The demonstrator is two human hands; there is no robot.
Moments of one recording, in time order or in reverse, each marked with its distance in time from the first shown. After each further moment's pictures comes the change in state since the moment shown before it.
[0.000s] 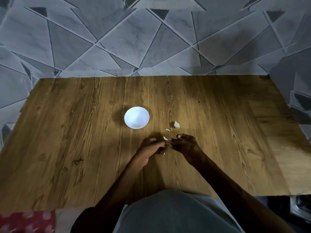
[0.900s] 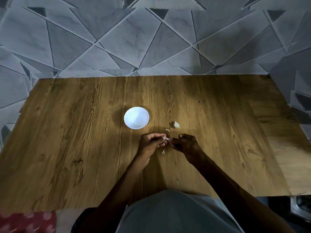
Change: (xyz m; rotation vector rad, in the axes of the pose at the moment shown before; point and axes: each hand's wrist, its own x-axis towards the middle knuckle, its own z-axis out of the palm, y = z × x) left_hand 0.000 0.001 0.005 -0.155 0.058 0.225; right_hand 0.011 0.000 -0.004 -0.014 0.112 0.067
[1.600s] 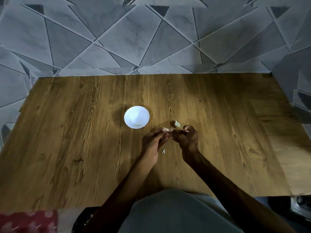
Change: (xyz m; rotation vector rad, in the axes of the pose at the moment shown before) left_hand -0.005 0.015 0.023 -0.535 0.123 -0.172; right_hand -0.009 -0.003 0.022 -0.031 0.122 -0.331
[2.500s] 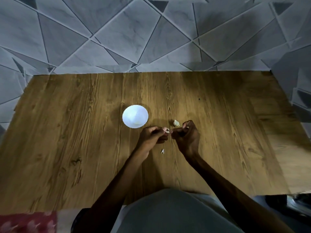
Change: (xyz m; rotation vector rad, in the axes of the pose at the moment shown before) left_hand 0.012 0.021 -0.011 0.578 -0.170 0.121; right_hand 0.009 0.010 -0.008 -0.544 0.055 -0.445
